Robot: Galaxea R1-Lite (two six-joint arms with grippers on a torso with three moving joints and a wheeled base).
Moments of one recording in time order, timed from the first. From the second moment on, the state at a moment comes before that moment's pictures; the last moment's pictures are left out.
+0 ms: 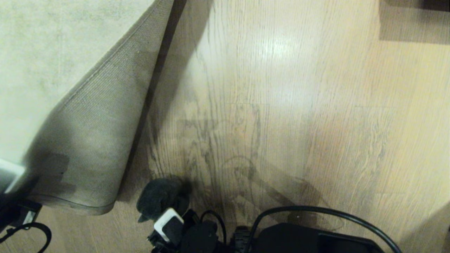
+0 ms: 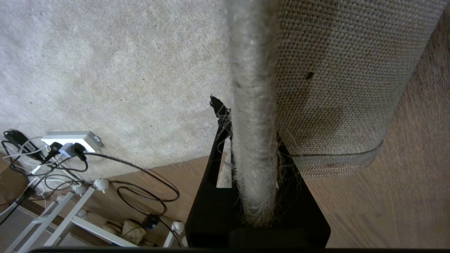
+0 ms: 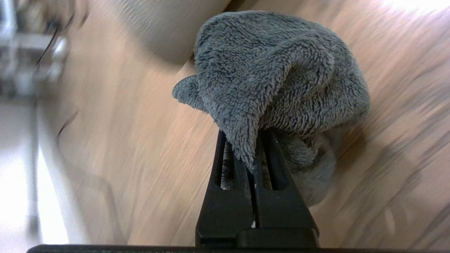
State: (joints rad) left arm 0.44 1.22 -0.11 -0.90 -0.13 0.70; right arm 1.17 2.62 -1.27 -1.33 -0.27 -0.17
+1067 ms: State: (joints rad) left arm 0.44 1.22 -0.11 -0.90 -0.13 0.71; right arm 0.91 2.28 -1.22 -1.35 -0.27 -0.21
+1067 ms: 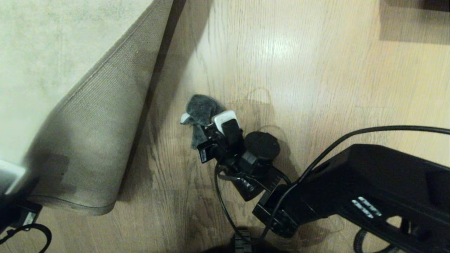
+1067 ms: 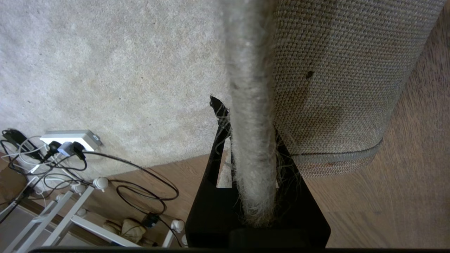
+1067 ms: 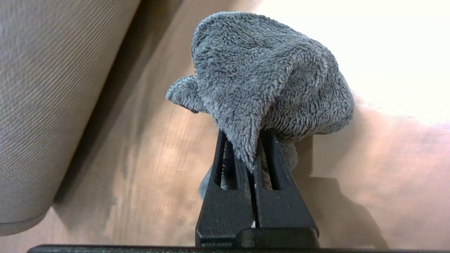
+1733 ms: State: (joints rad) left arm 0.44 1.22 -0.11 -0.90 -0.13 0.71; right arm 0.94 2.07 -0.89 -1.34 -0.26 -0.23
